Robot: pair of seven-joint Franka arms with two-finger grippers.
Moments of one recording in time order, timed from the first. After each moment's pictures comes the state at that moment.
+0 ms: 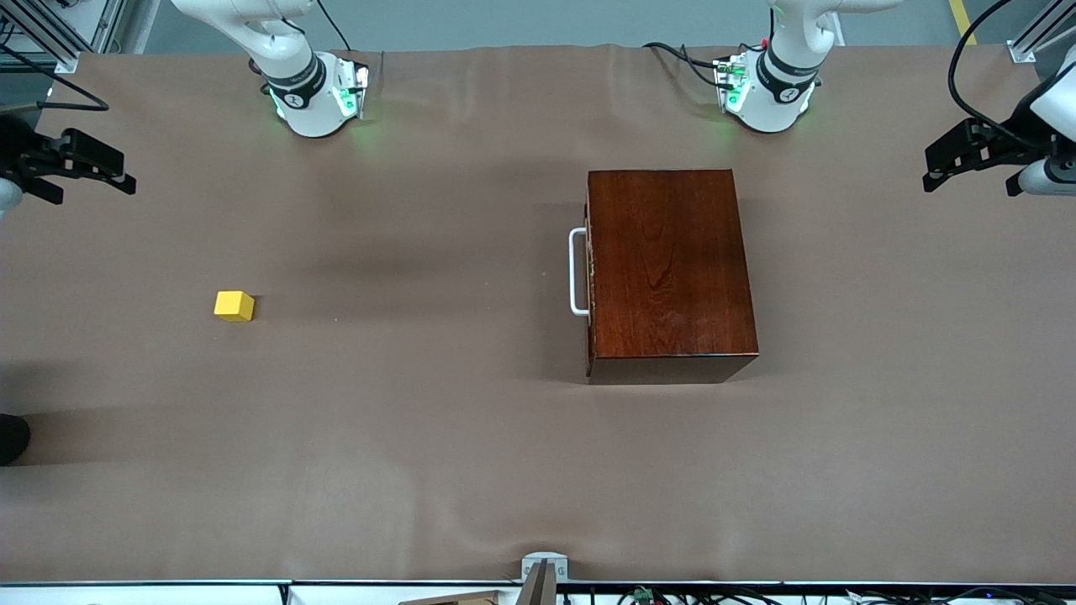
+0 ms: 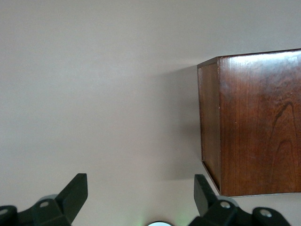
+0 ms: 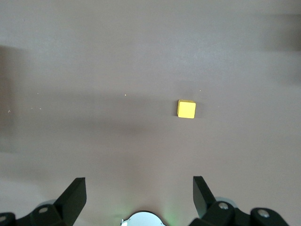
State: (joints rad) left arm -0.05 -0.06 -0.03 -1.54 0.02 1.47 0.02; right arm 0.00 -0.04 -0.05 -1.55 0.06 1.41 -0.14
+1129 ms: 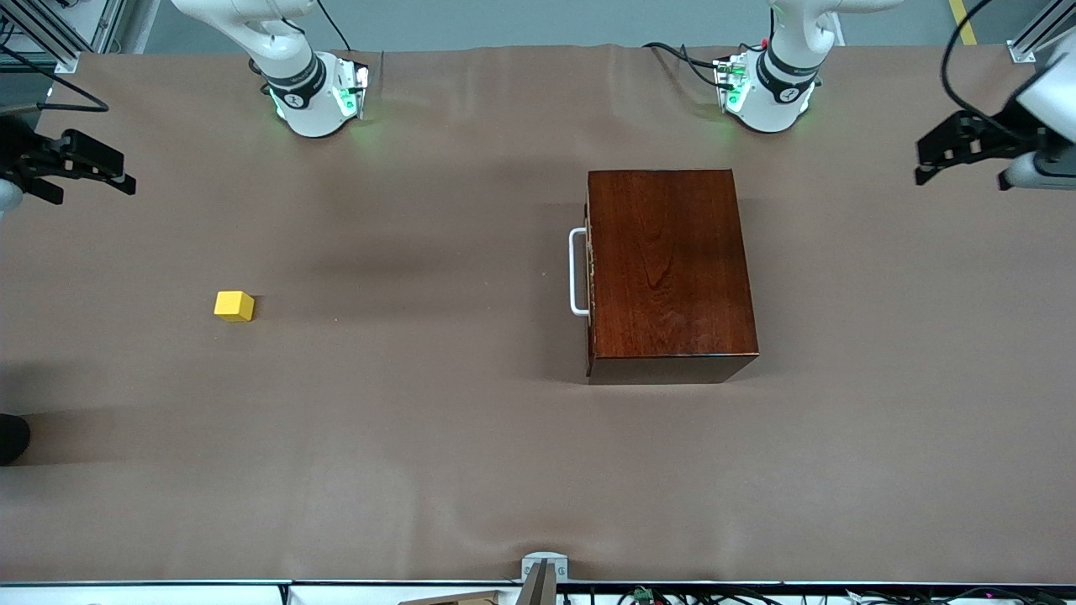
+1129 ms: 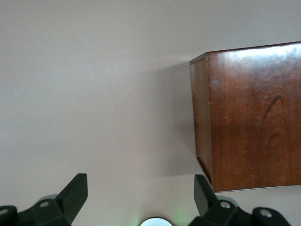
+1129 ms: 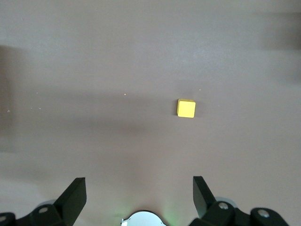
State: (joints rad) left arm -0.06 -0.06 -0.09 -1.53 0.02 1.44 -0.03; right arm 0.00 -0.04 -0.05 -1.56 0.06 1.41 -0.14
